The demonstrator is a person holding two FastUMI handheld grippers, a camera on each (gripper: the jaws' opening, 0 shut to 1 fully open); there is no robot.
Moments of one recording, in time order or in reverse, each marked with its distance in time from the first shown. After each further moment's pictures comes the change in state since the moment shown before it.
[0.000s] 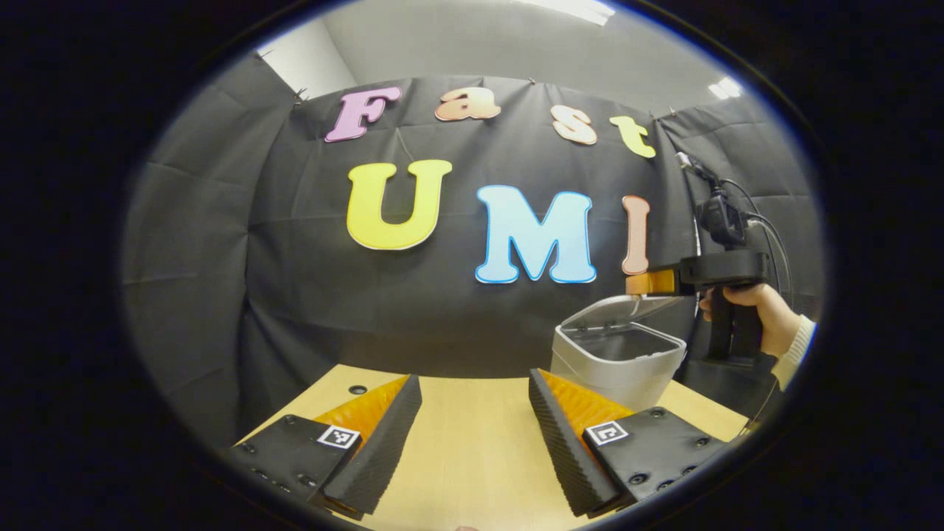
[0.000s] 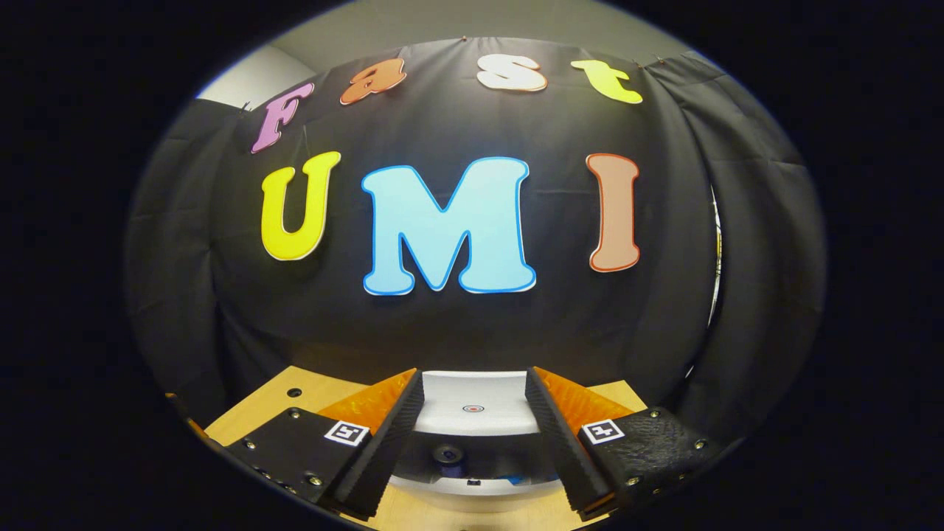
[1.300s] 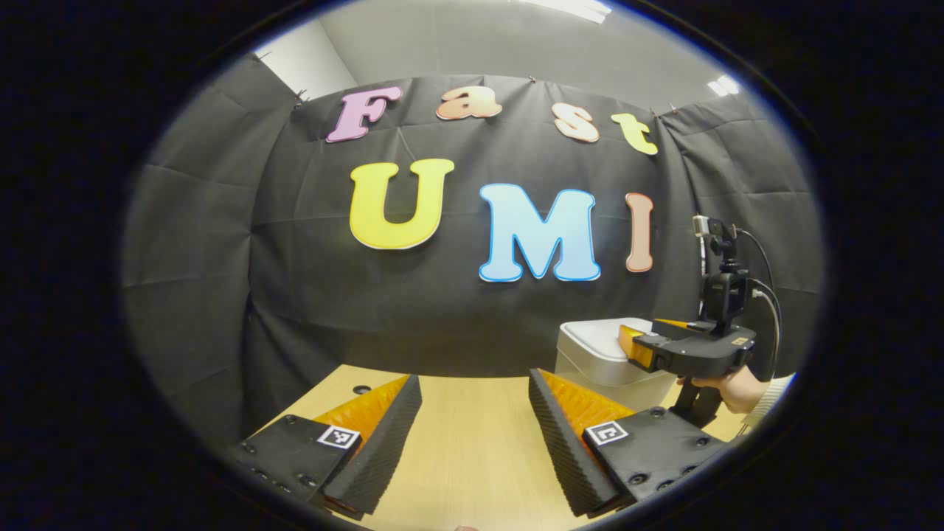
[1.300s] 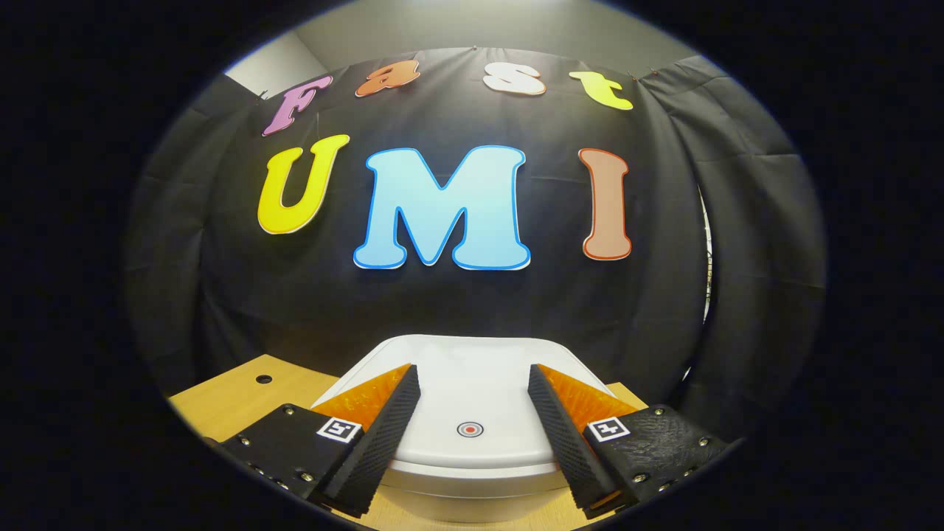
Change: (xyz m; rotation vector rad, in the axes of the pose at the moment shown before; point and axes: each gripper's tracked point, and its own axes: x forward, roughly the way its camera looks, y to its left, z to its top) left arm 0.001 0.006 -0.002 0.004 0.006 0.020; right arm 0.022 -0.003 -0.068 -0.040 -0.105 -0.057
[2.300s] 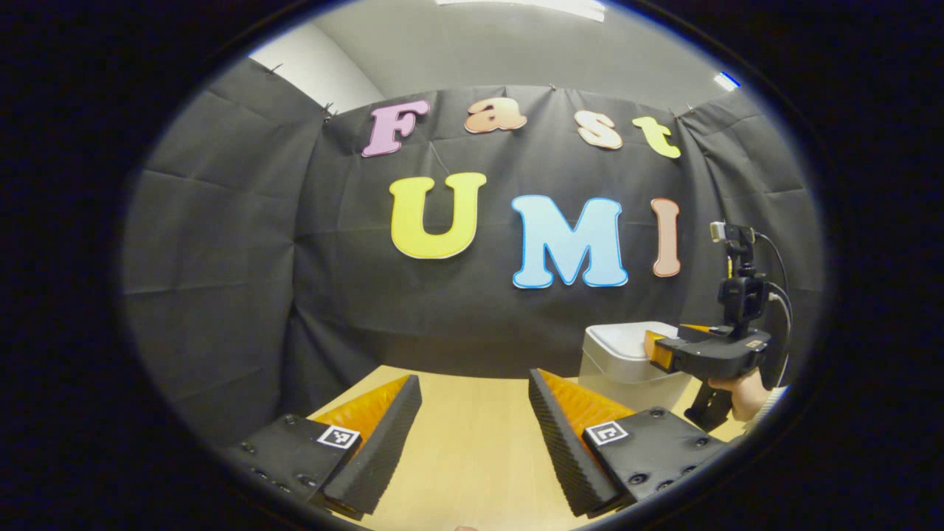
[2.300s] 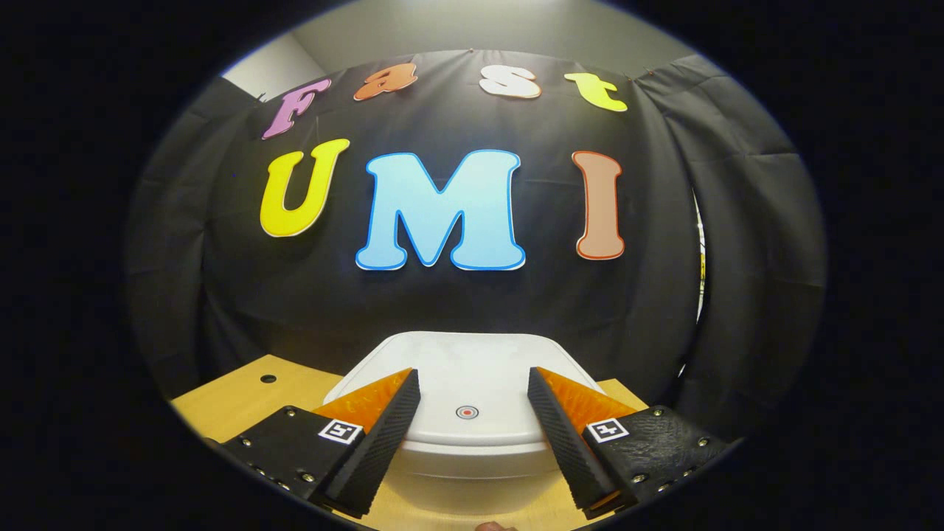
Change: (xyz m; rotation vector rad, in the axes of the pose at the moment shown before) left arm -0.061 0.017 0.011 0.025 -0.031 0.164; right arm -0.035 -0.002 0.004 -0.036 -0.014 -0.002
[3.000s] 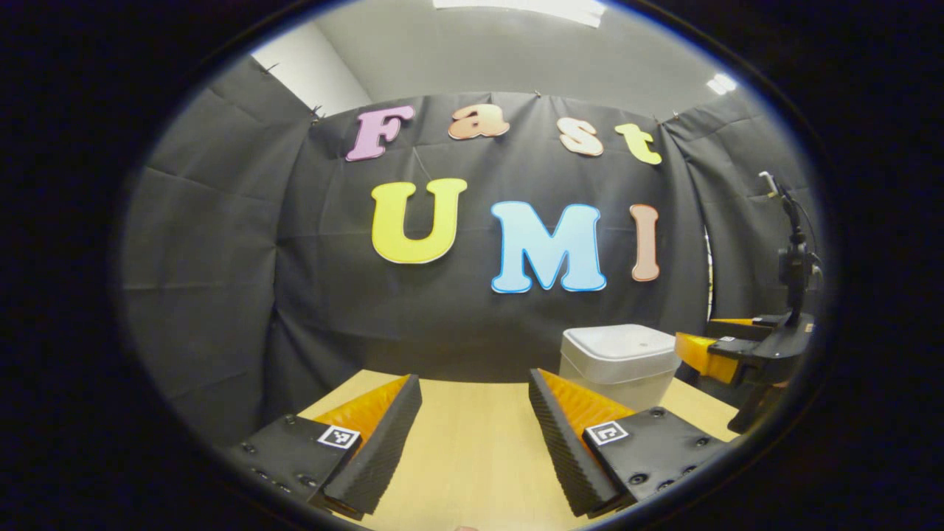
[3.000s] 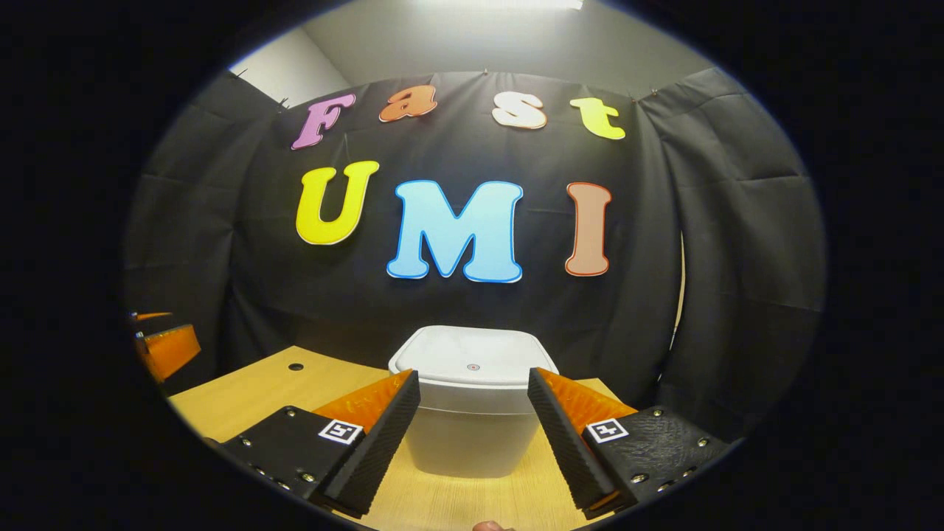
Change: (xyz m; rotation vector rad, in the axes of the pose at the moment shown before) left arm 0.001 -0.024 -0.007 -0.028 -0.029 -0.105; right arm -0.129 0.003 0.027 -0.001 -0.022 0.031
